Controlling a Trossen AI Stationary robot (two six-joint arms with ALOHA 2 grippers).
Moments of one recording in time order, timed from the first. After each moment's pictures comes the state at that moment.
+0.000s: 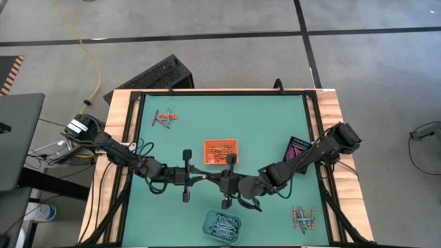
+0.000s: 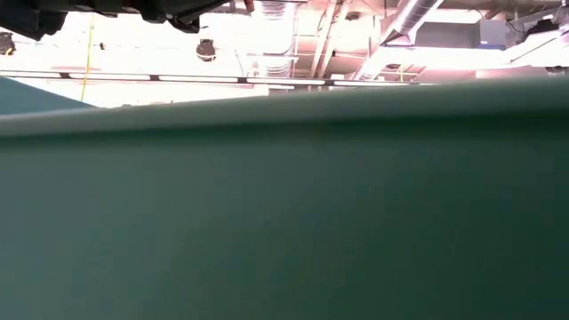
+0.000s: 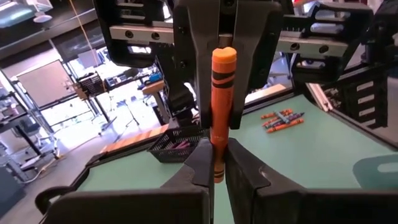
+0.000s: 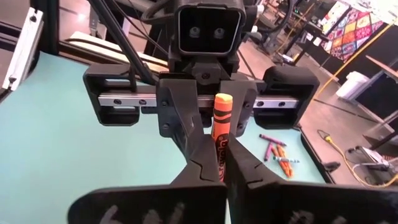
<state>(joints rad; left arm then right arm) -0.47 1.46 0.52 1.08 -0.46 0.41 0.45 1.79 1.34 0.12 0.69 -0.21</state>
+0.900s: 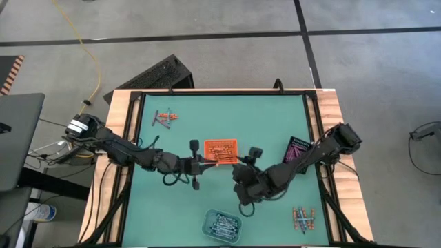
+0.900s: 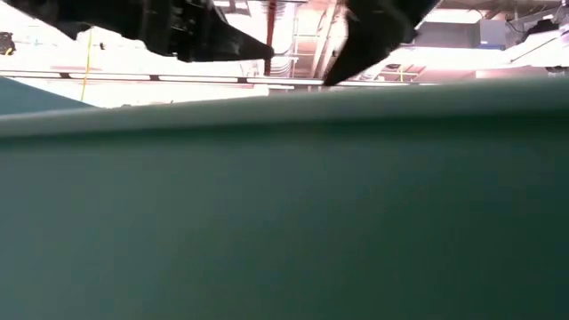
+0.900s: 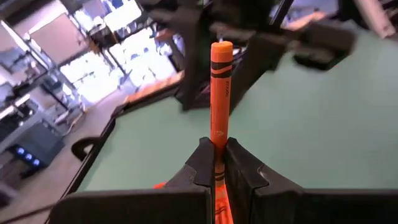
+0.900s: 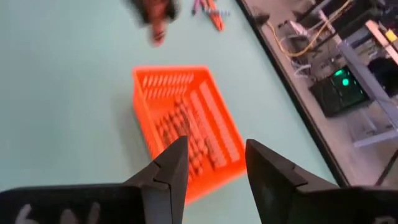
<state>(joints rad) -0.32 1.46 0.60 0.76 -0.47 0.40 0.47 1.79 1.34 -0.65 0.95 0.42</state>
